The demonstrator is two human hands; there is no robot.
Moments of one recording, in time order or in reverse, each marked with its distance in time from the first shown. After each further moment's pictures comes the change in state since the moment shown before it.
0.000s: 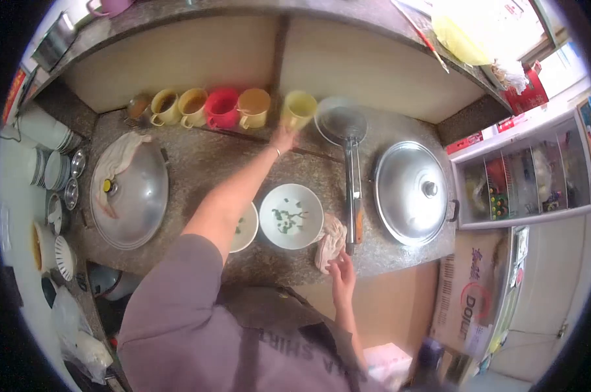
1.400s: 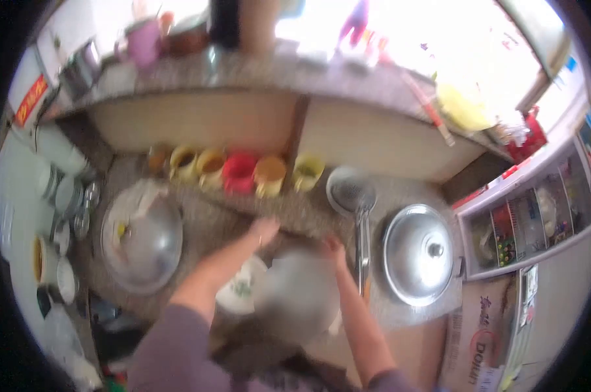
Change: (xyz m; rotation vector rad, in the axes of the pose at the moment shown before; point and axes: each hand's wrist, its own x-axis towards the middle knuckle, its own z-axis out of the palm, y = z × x) left_hand -0.056 -0.041 -0.076 1.488 -0.308 0.394; right_hand 0.239 0.032 0.095 -0.254 -0.188 -0.102
